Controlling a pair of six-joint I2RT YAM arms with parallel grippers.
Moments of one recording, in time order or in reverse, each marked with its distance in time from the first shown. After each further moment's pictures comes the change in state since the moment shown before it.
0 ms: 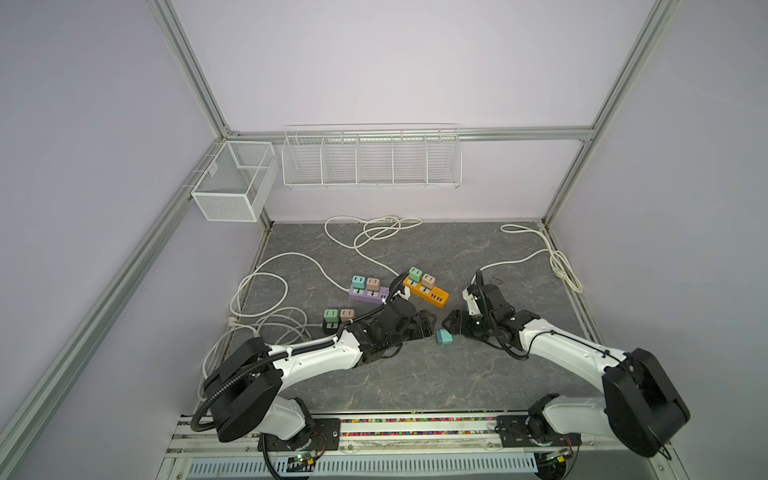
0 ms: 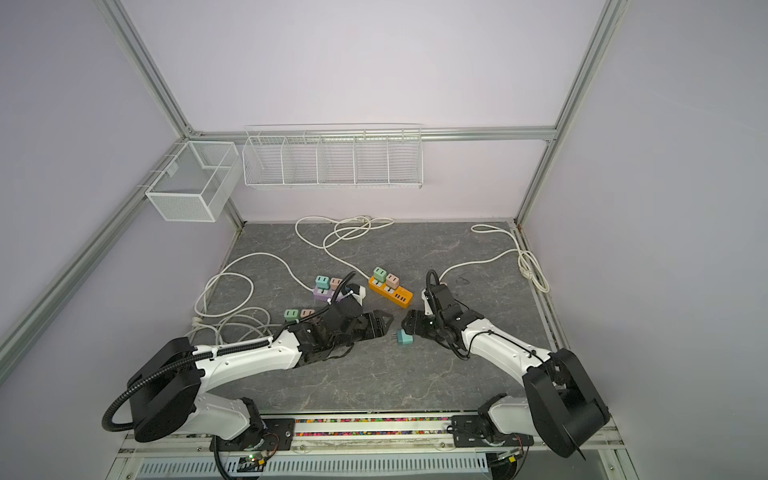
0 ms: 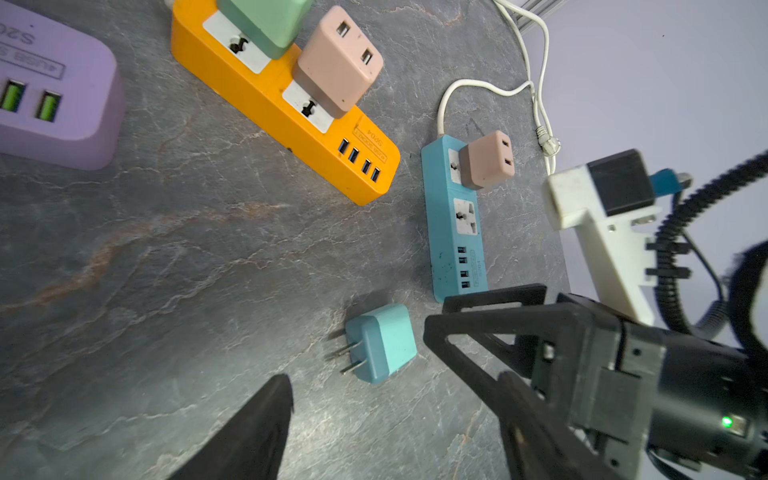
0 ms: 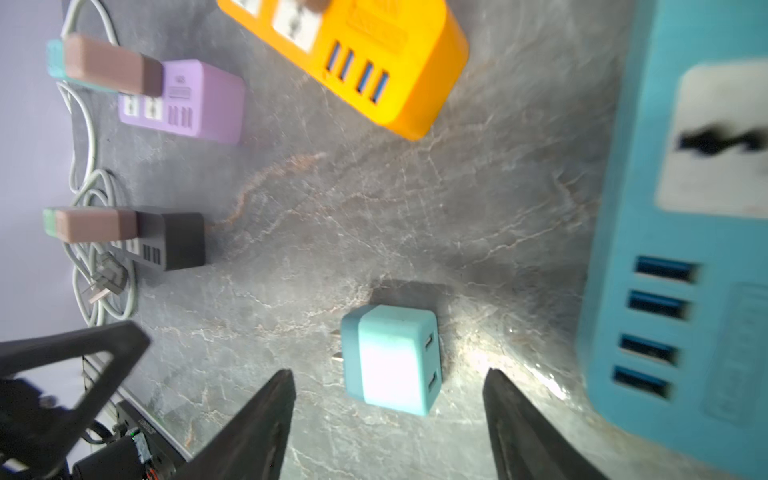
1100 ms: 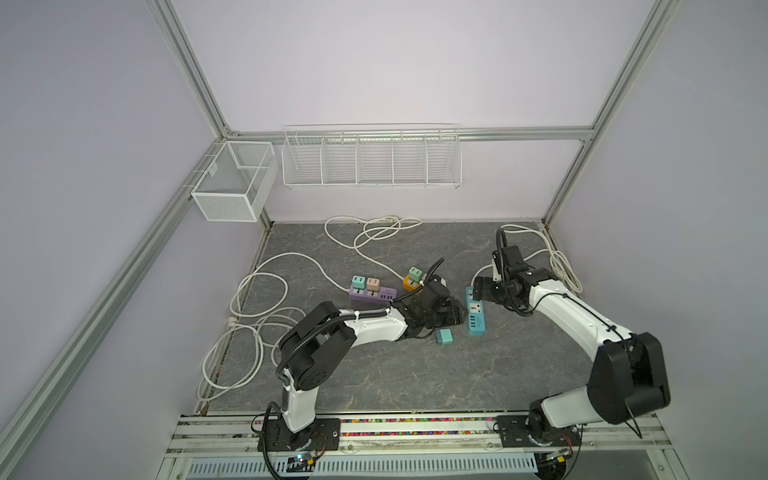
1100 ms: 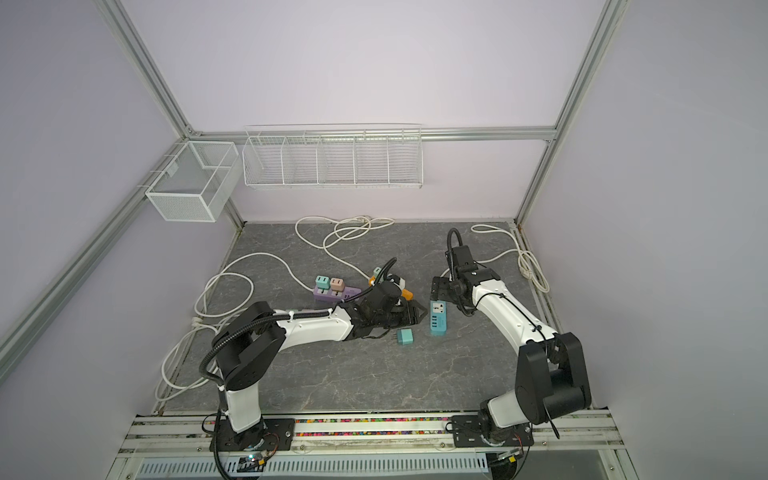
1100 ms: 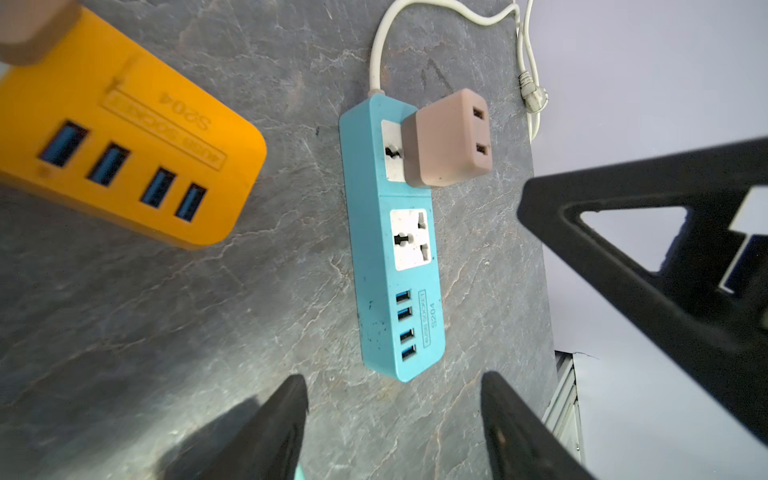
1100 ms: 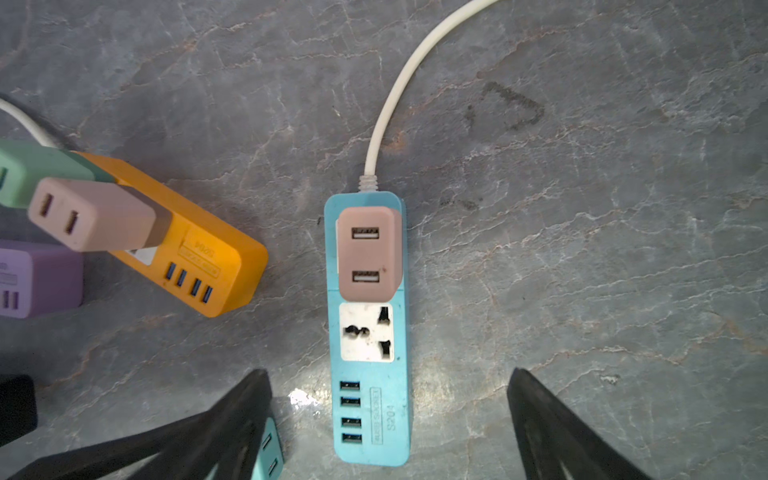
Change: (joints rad) left arm 0.000 0.472 0.376 0.071 0.211 -0.016; right arm -0.247 0.191 0.395 -0.366 0.282 -0.255
